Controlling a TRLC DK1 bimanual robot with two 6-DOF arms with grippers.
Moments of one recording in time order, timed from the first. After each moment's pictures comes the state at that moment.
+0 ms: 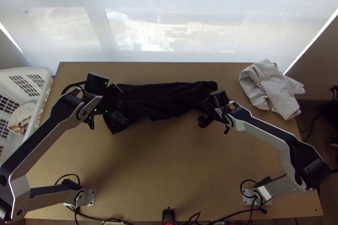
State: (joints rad) left arm -0.42 1.35 1.27 -0.79 0.05 0.36; right arm 0.51 1.60 0.95 -0.26 0.10 -0.28
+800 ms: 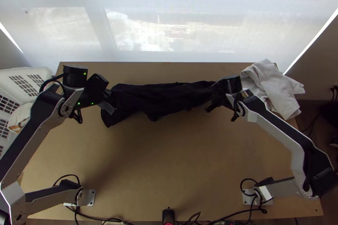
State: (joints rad) left arm -0.29 1.29 1.34 -0.79 0.08 0.40; right arm 0.42 1.54 1.12 -0.34 0.09 -0.32
